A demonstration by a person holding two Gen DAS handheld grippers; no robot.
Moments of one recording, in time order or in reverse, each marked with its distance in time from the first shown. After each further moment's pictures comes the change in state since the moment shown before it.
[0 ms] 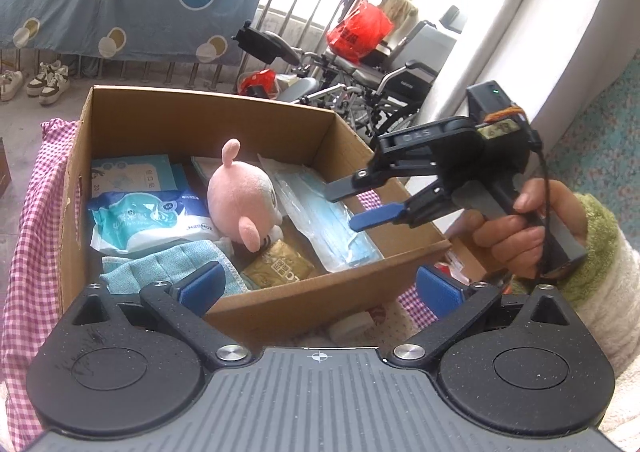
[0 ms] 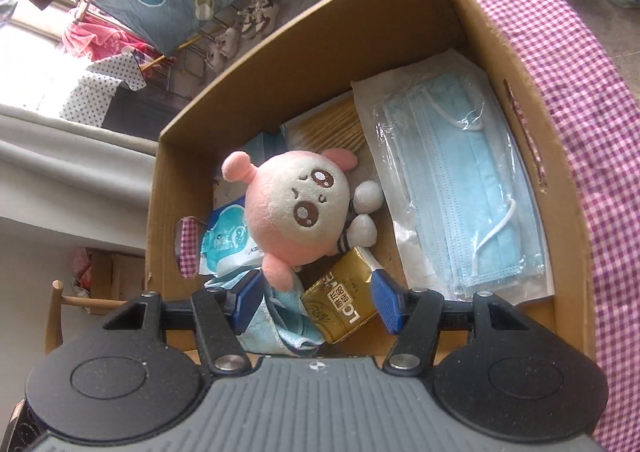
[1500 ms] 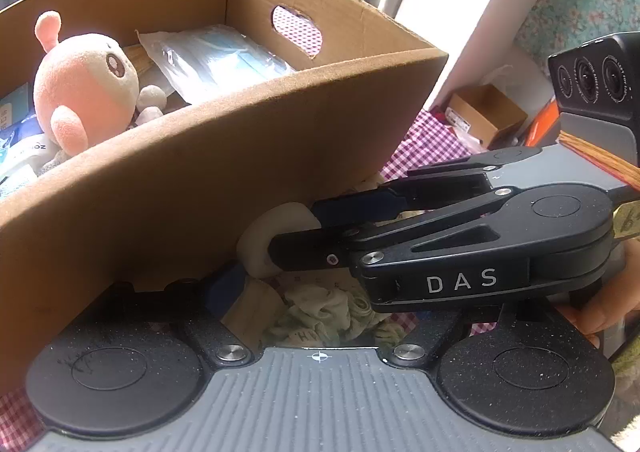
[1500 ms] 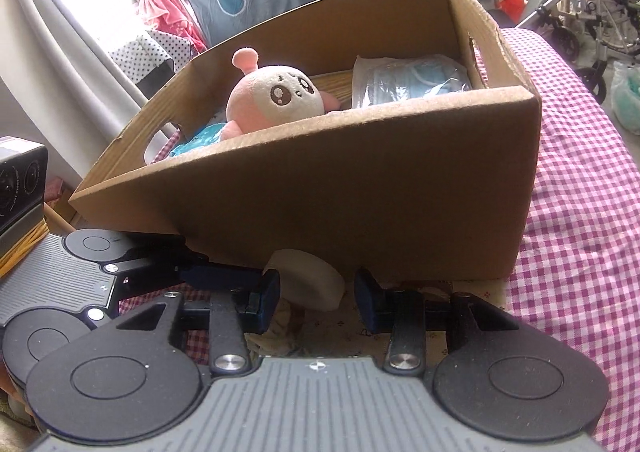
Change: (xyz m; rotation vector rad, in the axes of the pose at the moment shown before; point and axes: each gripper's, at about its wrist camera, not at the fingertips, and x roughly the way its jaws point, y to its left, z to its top) left arm 0.150 -0.062 -0.060 0.248 0.343 0.015; right arm 0.020 -0.053 -0.139 -0.399 -0.248 -0.050
